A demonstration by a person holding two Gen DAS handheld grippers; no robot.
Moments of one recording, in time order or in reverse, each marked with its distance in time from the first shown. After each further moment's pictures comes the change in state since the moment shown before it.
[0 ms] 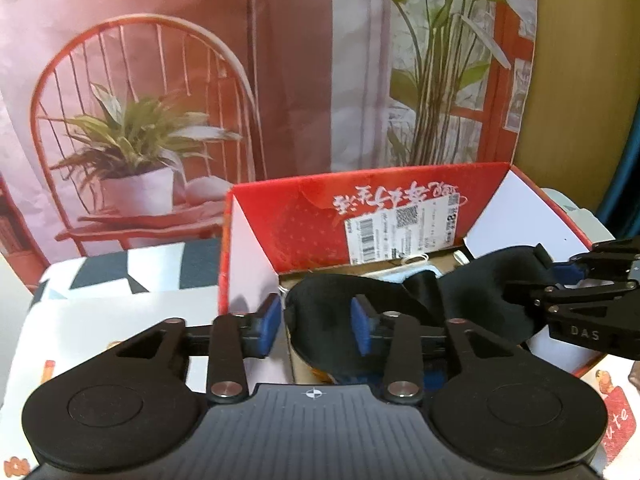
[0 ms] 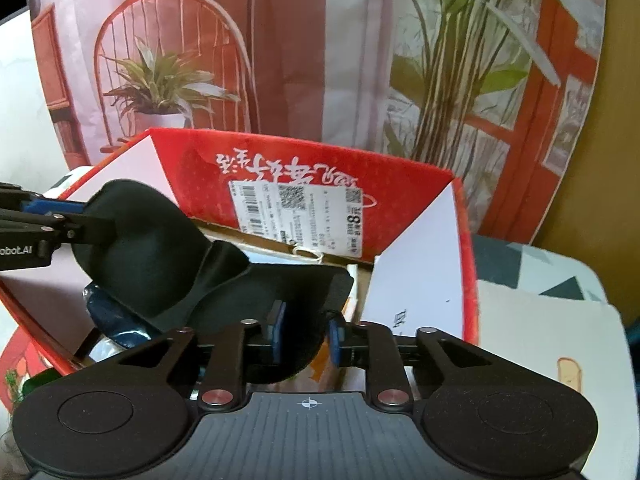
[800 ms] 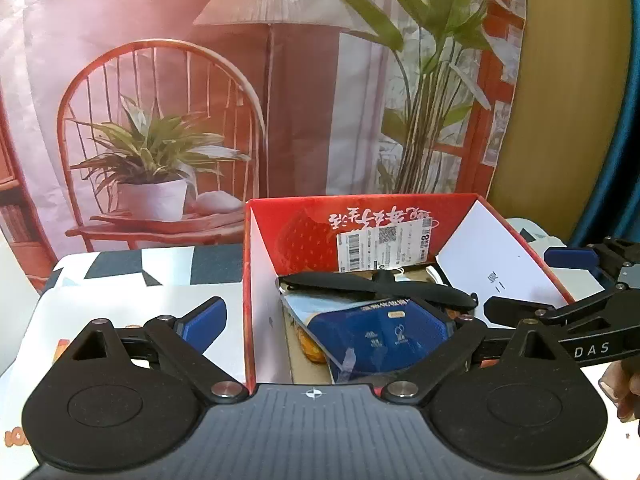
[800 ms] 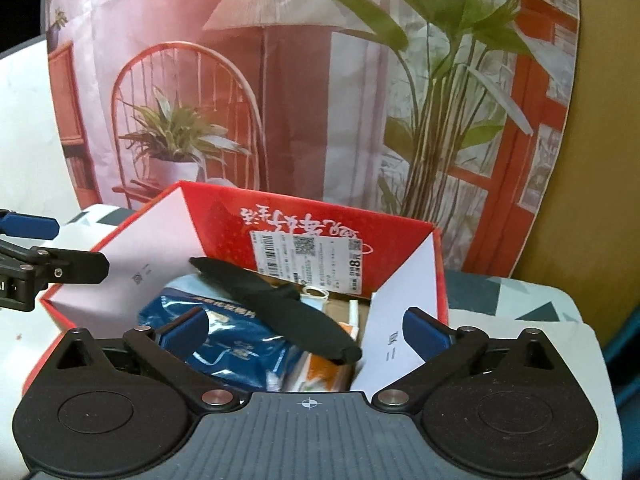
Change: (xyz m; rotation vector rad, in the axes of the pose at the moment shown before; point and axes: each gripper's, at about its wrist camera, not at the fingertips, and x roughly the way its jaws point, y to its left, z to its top) left arm -0.069 0.011 -0.019 -0.063 -0.074 -0.044; right arm -0.064 0.018 -0.003 0.009 -0.139 0.002
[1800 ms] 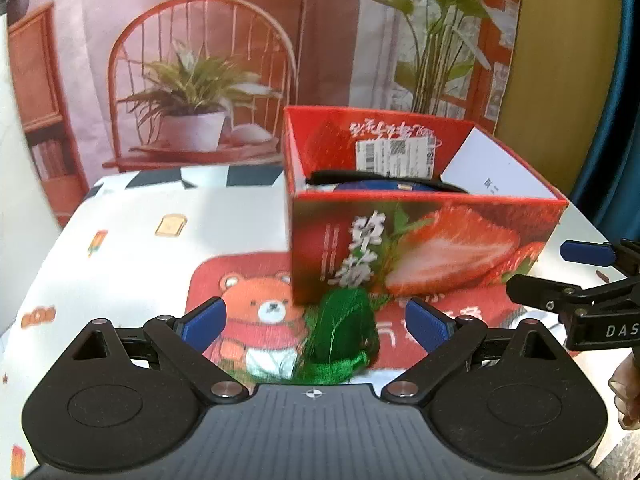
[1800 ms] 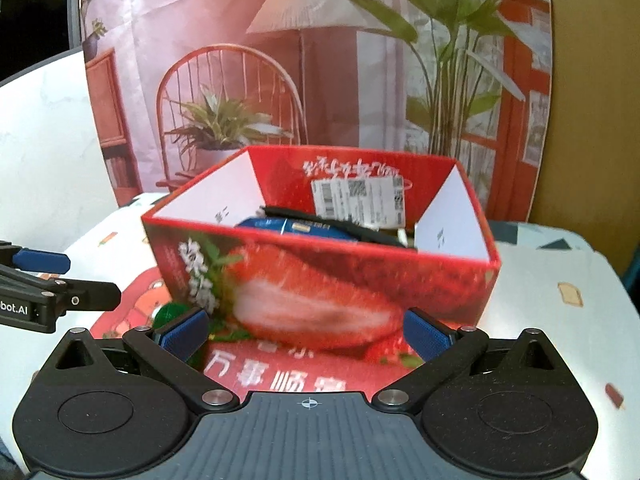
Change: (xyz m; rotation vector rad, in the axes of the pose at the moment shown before) left arm -0.066 0.018 -0.110 -0.049 0.062 0.041; right arm -0.070 0.053 -0.102 0.073 -0.034 0.049
